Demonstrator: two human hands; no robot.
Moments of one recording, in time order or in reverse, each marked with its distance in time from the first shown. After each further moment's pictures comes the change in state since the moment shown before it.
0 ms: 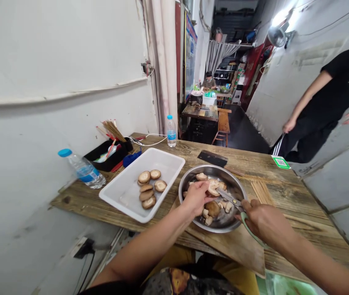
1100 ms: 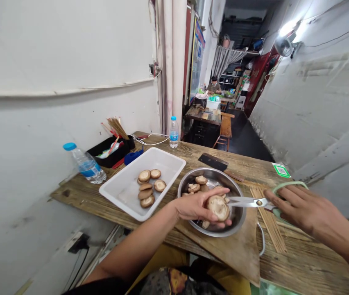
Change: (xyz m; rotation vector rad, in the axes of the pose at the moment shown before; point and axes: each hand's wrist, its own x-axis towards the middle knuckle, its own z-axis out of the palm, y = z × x) left_hand -0.022 0.023 -0.021 0.142 -0.974 -0.217; right_hand -0.014 0.103 -0.039 -0.135 0.440 -0.422
